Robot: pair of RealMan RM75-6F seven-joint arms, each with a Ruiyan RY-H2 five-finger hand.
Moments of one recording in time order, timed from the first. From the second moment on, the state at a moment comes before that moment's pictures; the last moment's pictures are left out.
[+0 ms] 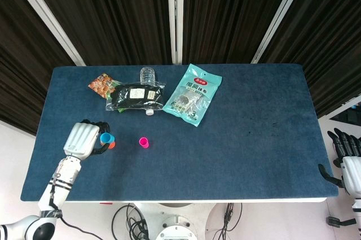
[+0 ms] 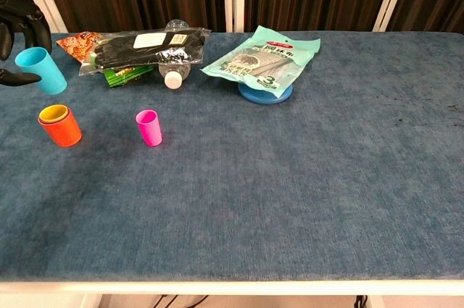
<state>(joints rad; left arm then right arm) -0.50 -1.24 -0.13 -1.85 1.18 1.19 0.43 0.03 -1.04 0.05 -1.57 -1.50 1.48 0.18</state>
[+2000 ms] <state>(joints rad) -0.68 -1.52 -0.12 -1.65 1.08 1.02 0.61 0.03 -1.03 0.04 -1.57 -1.49 1.47 0.19</state>
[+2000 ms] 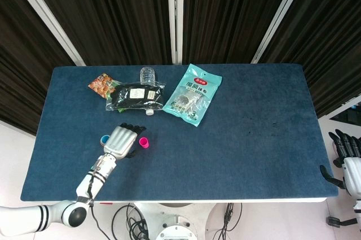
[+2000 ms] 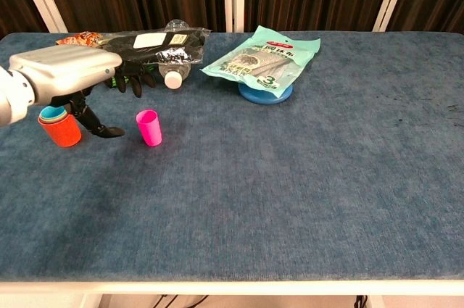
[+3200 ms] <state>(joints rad) -0.73 -1.63 -0.12 -1.48 1.10 0.98 0.50 0.03 -1.04 0.04 -1.52 -1.49 1.45 0.24</state>
